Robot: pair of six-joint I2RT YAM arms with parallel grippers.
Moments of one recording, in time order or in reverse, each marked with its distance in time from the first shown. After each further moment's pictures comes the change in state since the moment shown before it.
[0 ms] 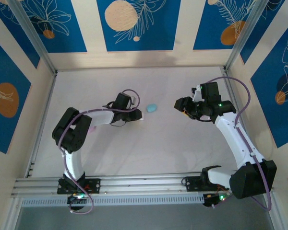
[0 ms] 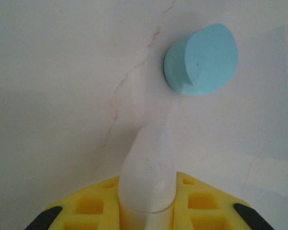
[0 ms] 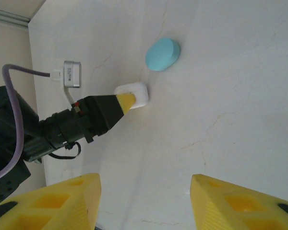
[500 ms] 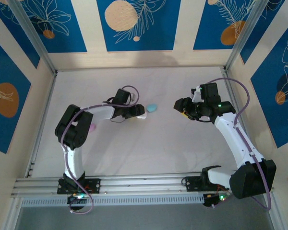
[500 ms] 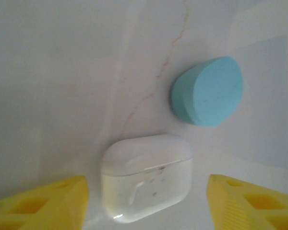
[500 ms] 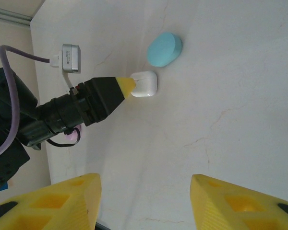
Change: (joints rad) left arm 0.037 0.035 0.095 -0.104 -0.012 0.029; right arm 0.000 0.000 -0.019 0.016 -0.021 0.015
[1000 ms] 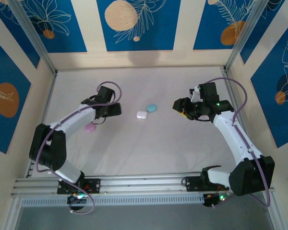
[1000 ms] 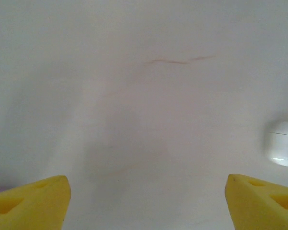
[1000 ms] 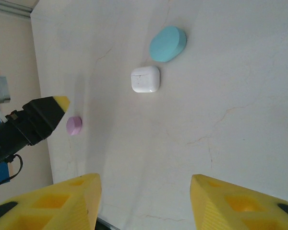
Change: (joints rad) left arm 0.114 -0.386 -0.107 -0.424 -0.504 0.094; right arm 0.000 0.034 0.000 0.010 -0.032 -0.017
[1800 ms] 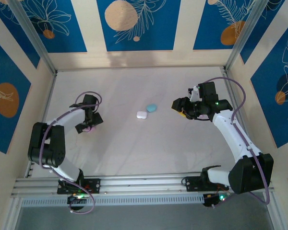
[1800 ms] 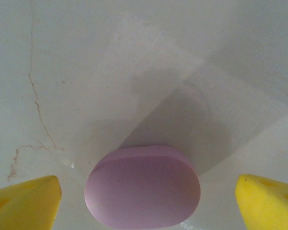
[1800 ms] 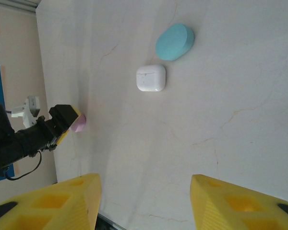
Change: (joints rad) left arm 0.217 0.040 -0.140 -0.090 -0.064 -0.189; right arm 0.000 0.018 0.000 0.019 -0.027 -0.007
